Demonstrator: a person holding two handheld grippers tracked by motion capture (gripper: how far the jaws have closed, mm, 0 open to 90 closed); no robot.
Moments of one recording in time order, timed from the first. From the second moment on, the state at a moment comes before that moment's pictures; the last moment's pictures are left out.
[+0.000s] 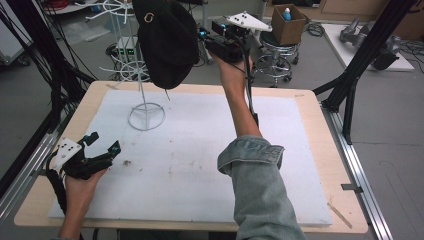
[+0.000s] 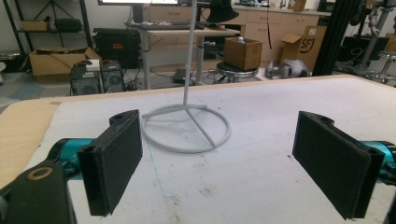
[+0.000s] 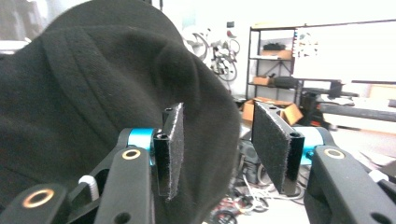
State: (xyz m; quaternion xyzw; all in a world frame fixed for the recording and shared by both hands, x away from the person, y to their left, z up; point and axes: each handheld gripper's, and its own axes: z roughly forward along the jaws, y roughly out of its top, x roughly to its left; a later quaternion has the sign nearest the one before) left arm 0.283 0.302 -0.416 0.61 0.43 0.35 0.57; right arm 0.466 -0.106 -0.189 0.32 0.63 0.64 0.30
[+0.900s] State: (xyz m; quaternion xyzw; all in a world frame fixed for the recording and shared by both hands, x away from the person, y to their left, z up) left arm 0.285 0.298 -0.418 0.62 0.43 0.35 0.56; right arm 0.418 -0.178 -0.215 0.37 0.63 0.59 0.35
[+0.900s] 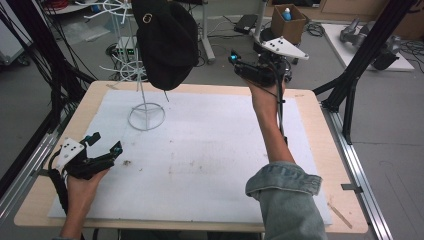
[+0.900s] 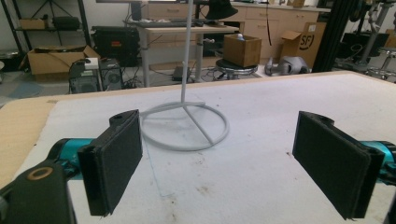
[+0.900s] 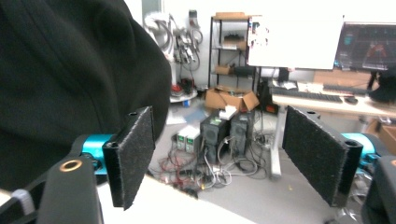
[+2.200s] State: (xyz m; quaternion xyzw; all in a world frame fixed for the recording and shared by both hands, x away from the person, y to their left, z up) left arm 0.281 0.300 -0.419 0.62 0.43 0.36 0.56; right arm 0.330 -0.247 -0.322 0.41 0.62 0.55 0.38
